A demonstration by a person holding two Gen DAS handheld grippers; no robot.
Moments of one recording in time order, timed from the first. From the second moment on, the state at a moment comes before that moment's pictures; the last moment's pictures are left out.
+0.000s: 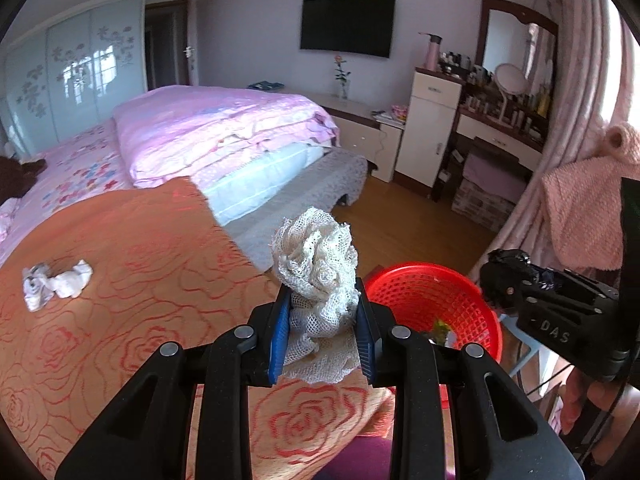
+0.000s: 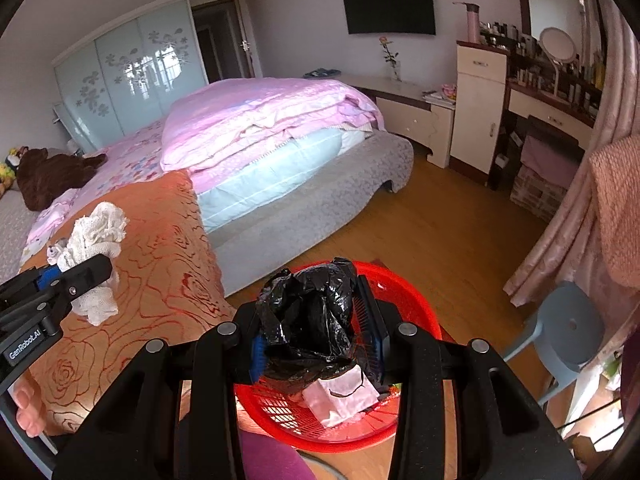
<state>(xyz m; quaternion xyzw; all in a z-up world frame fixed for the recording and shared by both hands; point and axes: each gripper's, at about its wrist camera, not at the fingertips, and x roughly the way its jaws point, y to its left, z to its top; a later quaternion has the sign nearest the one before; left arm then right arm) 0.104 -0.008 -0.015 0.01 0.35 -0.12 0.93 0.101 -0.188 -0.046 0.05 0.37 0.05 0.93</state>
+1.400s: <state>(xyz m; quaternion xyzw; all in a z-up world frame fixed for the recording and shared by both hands) 0.119 -0.066 -0.064 0.05 0.40 -0.19 0.89 0.116 -0.225 -0.077 0.11 0.42 0.00 0.90</state>
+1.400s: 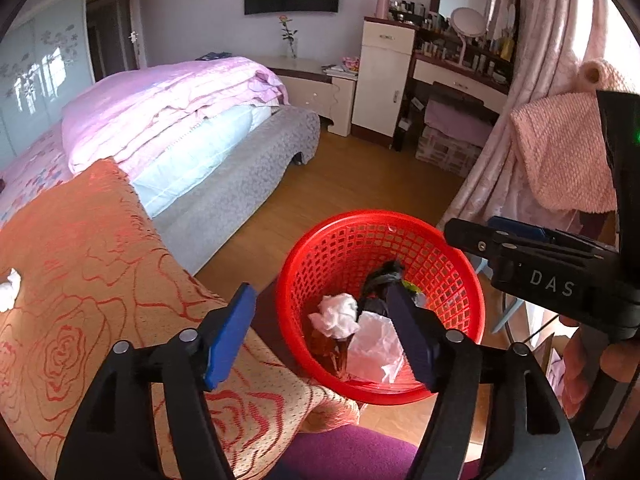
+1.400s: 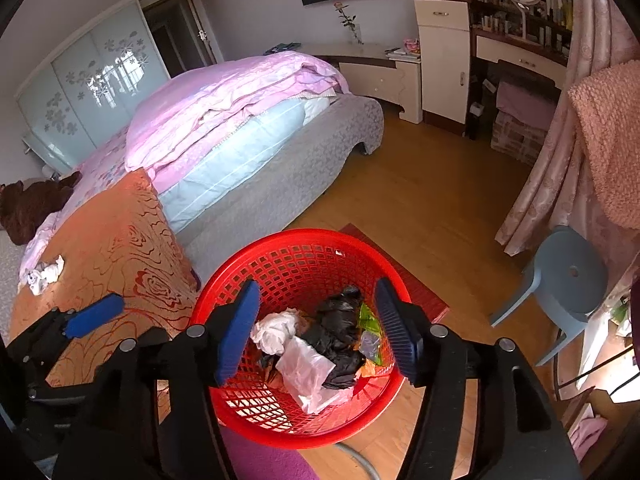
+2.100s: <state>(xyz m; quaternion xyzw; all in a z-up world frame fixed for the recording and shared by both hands) 0.099 0.036 -0.035 0.01 0.36 -0.08 0.93 0.104 -0.188 -0.063 0.07 0.37 0.03 0.93</state>
